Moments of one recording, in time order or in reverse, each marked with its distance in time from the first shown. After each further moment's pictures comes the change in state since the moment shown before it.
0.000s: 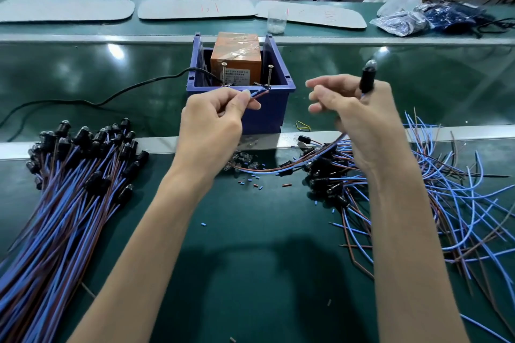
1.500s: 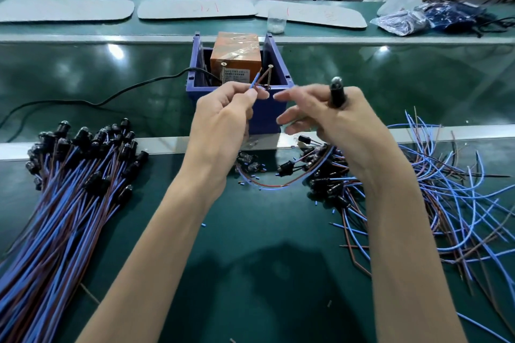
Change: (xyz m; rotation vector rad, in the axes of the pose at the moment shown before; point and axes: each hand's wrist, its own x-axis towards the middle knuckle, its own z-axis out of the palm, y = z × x) left_hand -0.004 0.016 0.007 -0.275 -0.084 -0.182; right_hand -0.007 0.001 0.003 0.003 -0.341 0.013
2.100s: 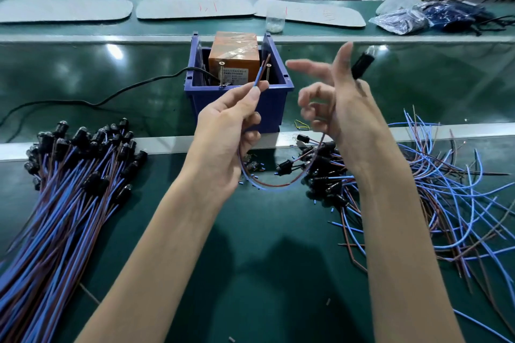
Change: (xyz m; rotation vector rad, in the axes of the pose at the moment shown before) left_hand -0.003 -0.001 0.008 -0.426 -0.030 -0.217; right_hand 0.006 -0.002 0.001 0.203 0.114 0.057
